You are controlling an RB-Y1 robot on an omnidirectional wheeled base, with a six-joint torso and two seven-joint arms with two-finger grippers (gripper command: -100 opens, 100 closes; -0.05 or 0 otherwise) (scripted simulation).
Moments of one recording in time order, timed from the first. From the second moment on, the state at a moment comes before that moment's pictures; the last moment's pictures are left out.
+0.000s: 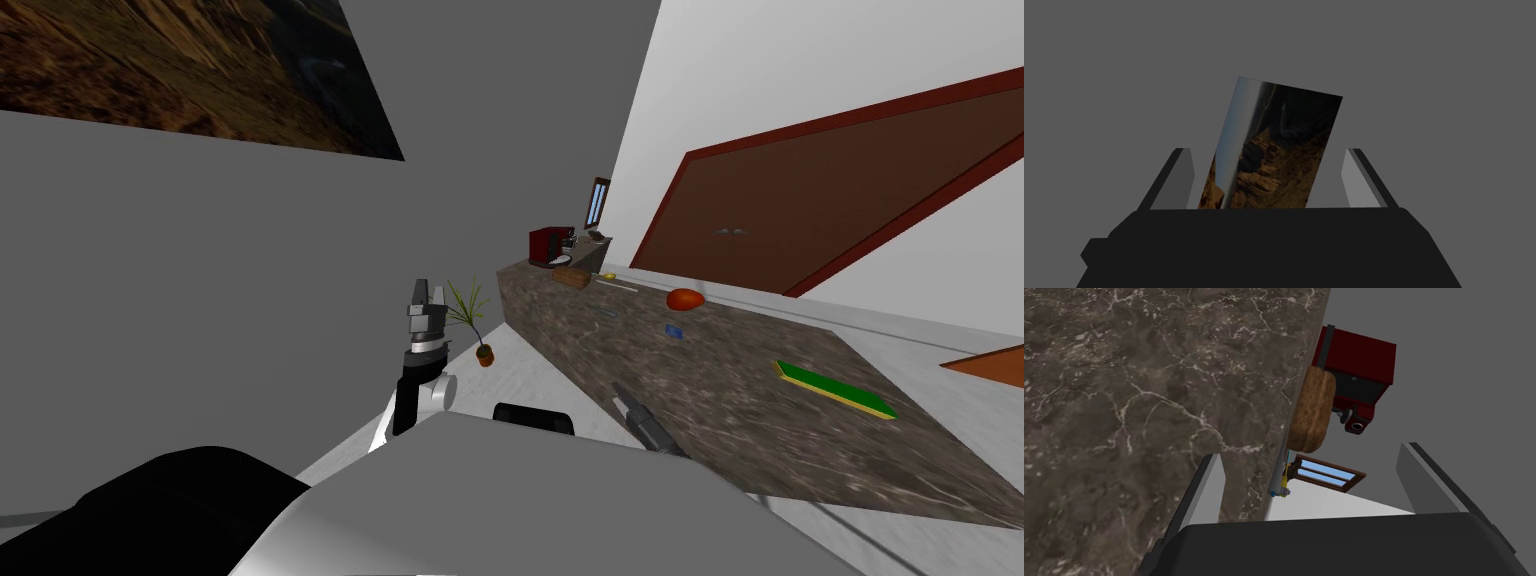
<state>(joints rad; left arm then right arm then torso) 0.50 -0.01 0.03 -2.32 -0.02 -0.54 -0.14 0.78 -0.60 0.19 -1.78 0.14 -0.52 -0.21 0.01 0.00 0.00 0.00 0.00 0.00</state>
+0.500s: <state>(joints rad) 0.50 -0.01 0.03 -2.32 -0.02 -0.54 -0.14 0.83 -0.73 0.25 -1.65 0.18 -0.55 -0.19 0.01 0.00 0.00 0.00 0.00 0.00</state>
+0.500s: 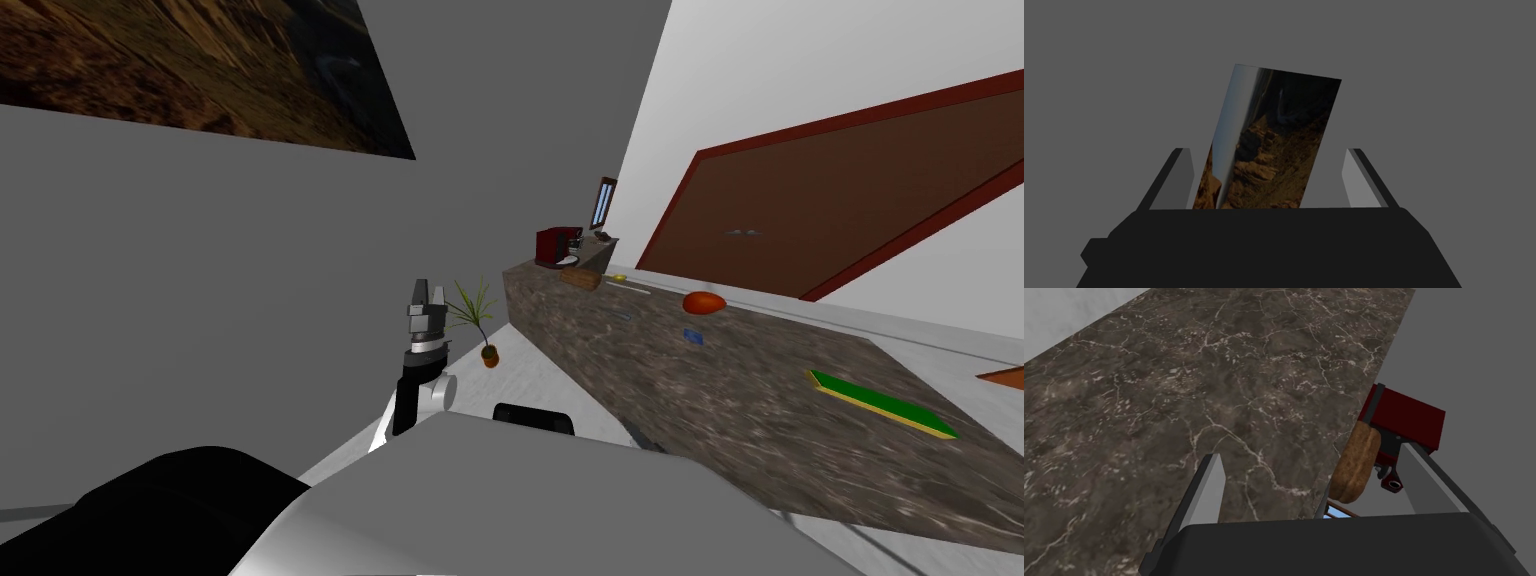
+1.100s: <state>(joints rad) 0.50 -0.01 0.03 -2.32 -0.02 -0.54 -0.14 0.91 -0.89 0.32 -1.52 0.23 -0.56 -0.16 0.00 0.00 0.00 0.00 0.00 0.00</state>
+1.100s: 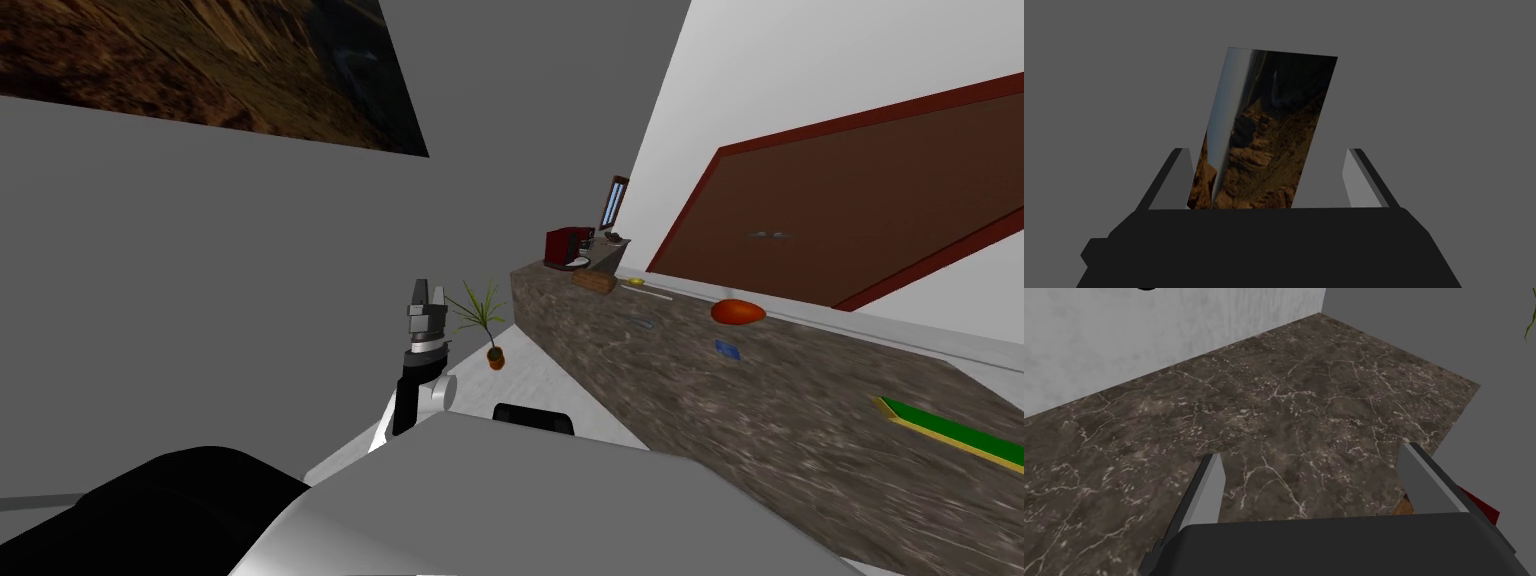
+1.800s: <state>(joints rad) 0.50 -0.01 0.03 -2.32 -0.02 -0.54 -0.14 0.99 -1.08 0.37 -1.42 0.26 -0.56 -0.12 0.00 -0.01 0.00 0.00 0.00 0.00</state>
